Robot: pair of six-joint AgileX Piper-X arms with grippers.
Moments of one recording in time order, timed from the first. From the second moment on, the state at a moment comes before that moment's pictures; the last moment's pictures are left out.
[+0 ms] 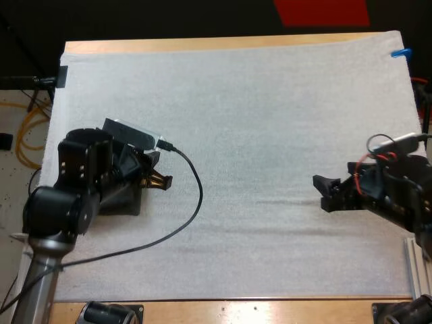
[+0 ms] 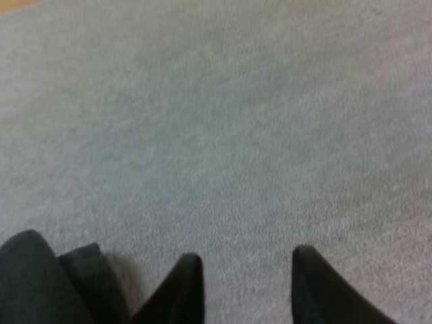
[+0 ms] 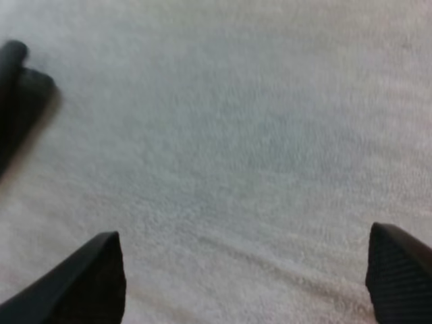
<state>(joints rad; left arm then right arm) -0.22 0.94 -1.08 1.00 0.15 -1.68 0.47 0.83 -0.90 0.86 -0.13 -1.68</state>
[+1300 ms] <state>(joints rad) 0.11 0.44 -1.08 1.04 0.06 -1.49 0.06 0.53 -0.87 0.85 -0.03 -1.91</state>
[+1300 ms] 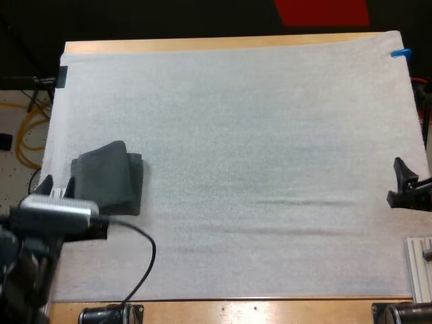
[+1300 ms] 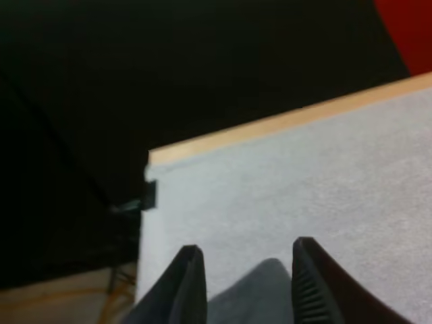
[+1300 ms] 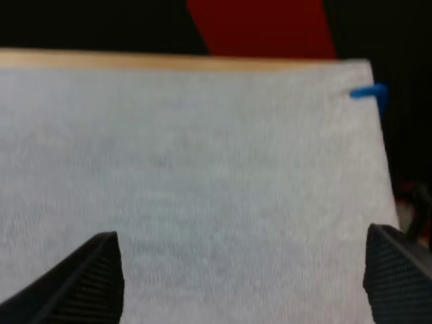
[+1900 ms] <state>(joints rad) 0.11 0.06 -0.81 1.26 0.03 -1.49 0.06 0.00 -0.54 0.75 0.10 -1.80</state>
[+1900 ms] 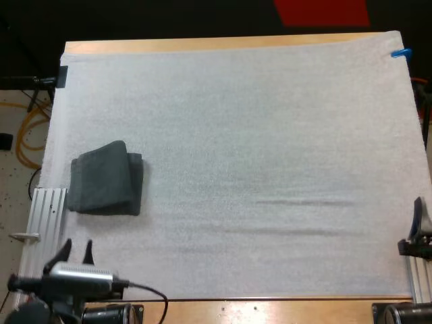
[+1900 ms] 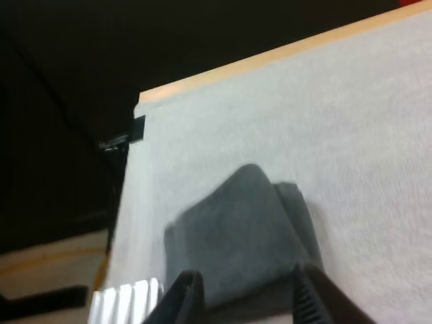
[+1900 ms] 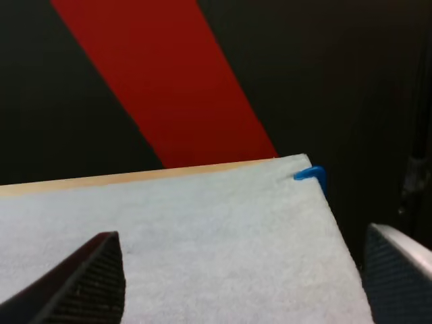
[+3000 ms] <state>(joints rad) 0.12 -0.01 -0.54 1.09 0.10 -1.67 0.06 -0.01 -0.49 0.97 -0.10 -1.81</state>
